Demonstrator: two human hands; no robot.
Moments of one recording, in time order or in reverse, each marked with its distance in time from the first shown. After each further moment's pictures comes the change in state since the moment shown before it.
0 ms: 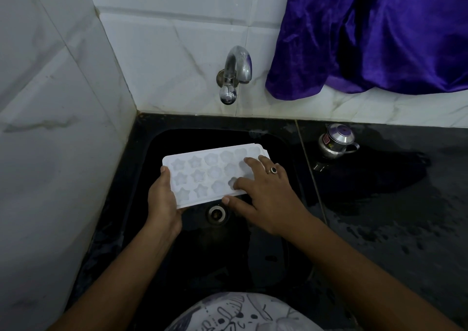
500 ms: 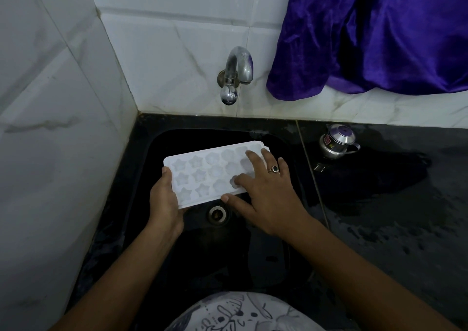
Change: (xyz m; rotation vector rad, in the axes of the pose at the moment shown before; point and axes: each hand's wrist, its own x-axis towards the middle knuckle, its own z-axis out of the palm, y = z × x) left_hand 0.000 0.001 0.000 0.008 -0.017 0.008; right_hand 0.003 -0.001 0.005 -0.049 0.067 0.020
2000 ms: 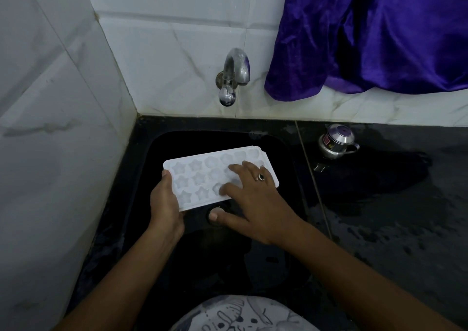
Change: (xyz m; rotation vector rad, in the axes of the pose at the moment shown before) left_hand -0.008 -0.001 0.004 -0.008 0.020 0.002; right_hand -0.007 -0.008 0.004 0.147 -0.066 -0.154
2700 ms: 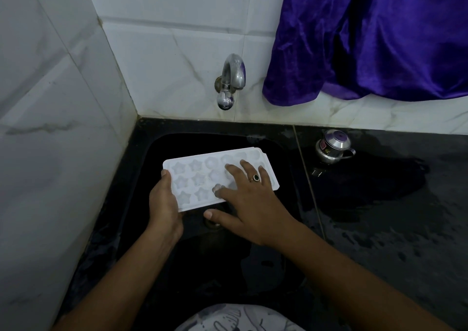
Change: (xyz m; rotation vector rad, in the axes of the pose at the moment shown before) left_hand -0.012 0.000 0.010 -0.014 -0.001 0.037; right_hand 0.002 -0.004 -0.006 -0.104 -0.019 0.015
